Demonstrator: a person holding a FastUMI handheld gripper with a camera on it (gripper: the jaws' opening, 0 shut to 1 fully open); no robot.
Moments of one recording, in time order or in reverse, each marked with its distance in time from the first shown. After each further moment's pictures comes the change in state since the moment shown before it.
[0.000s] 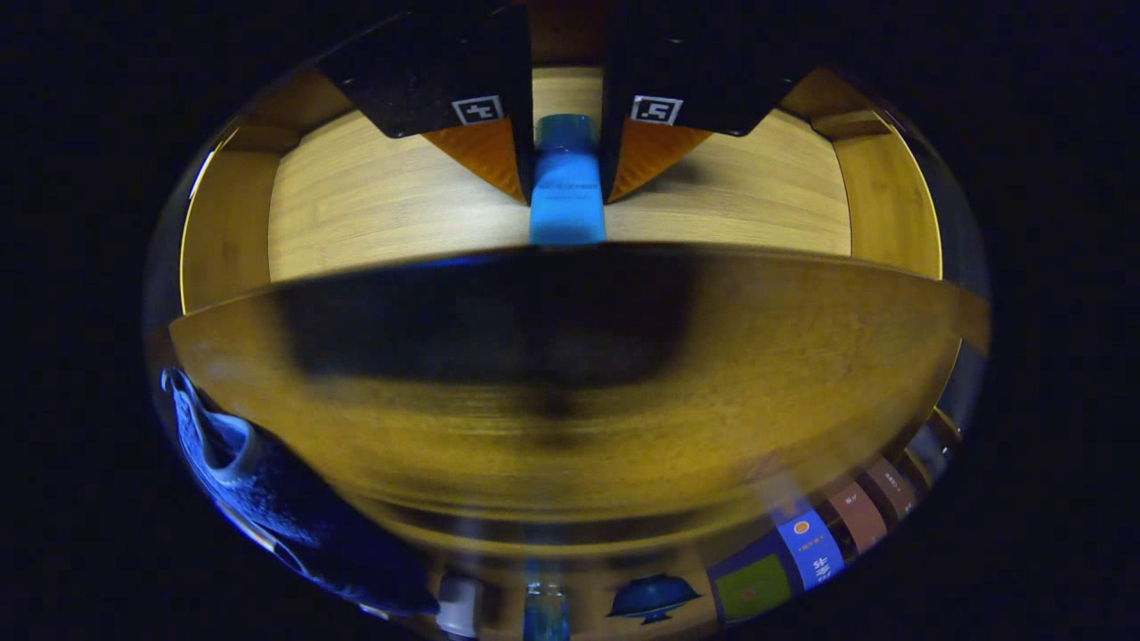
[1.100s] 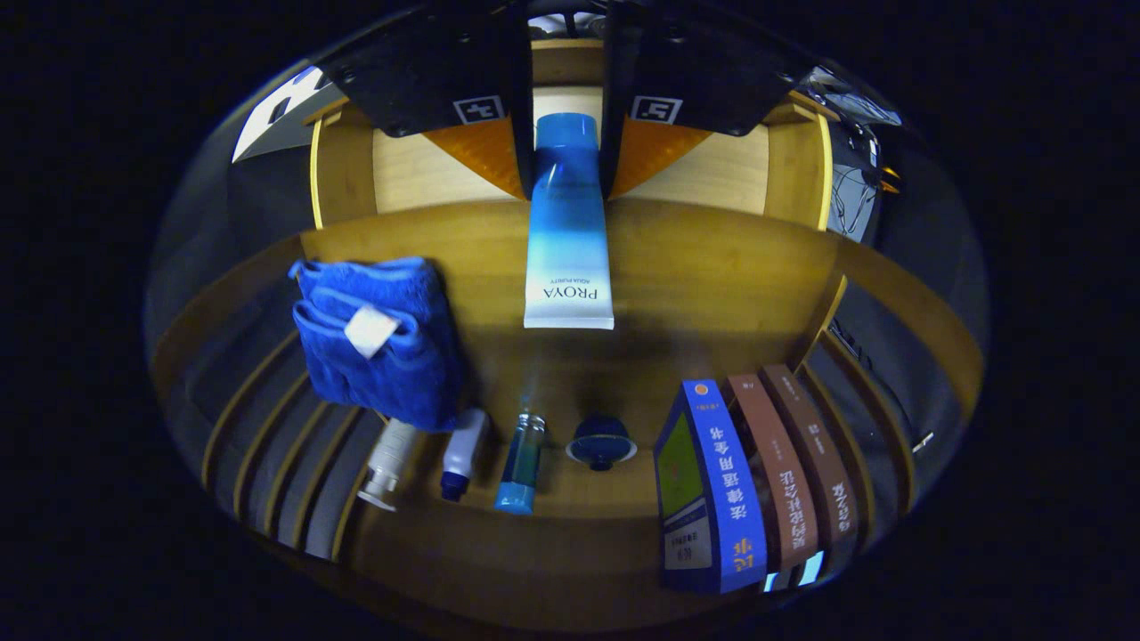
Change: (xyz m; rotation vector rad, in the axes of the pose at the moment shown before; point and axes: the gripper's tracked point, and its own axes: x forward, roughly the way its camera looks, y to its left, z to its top) arm -0.133 0.021 0.104 -0.058 -0.248 -0.045
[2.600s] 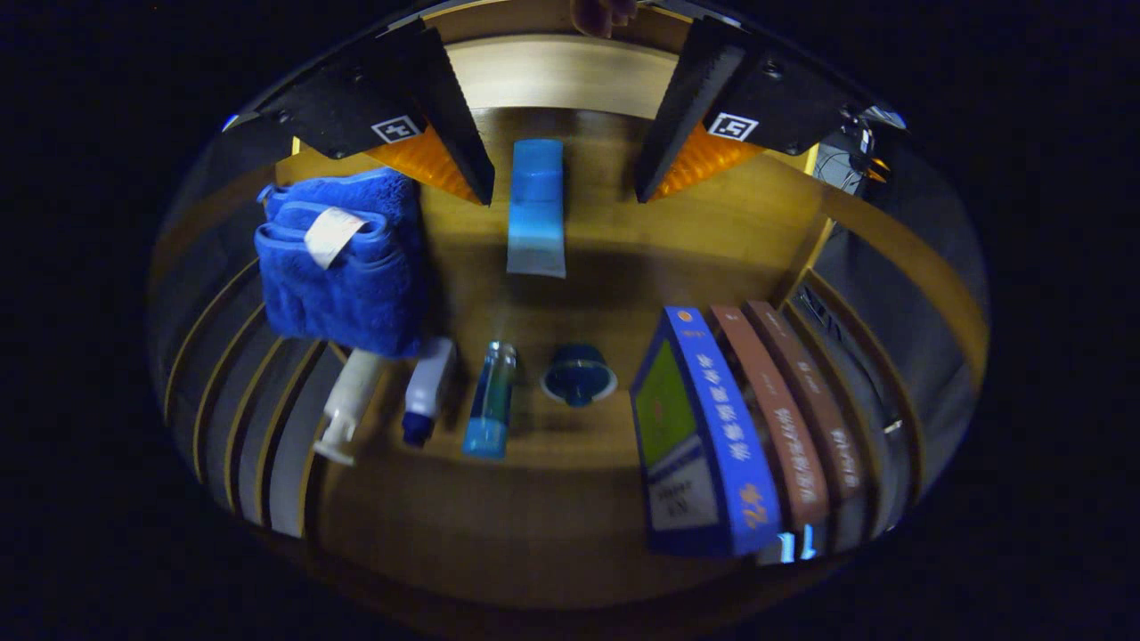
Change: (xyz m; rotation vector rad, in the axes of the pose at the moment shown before) arm -0.016 0.011 0.056 -0.041 -0.335 0.111
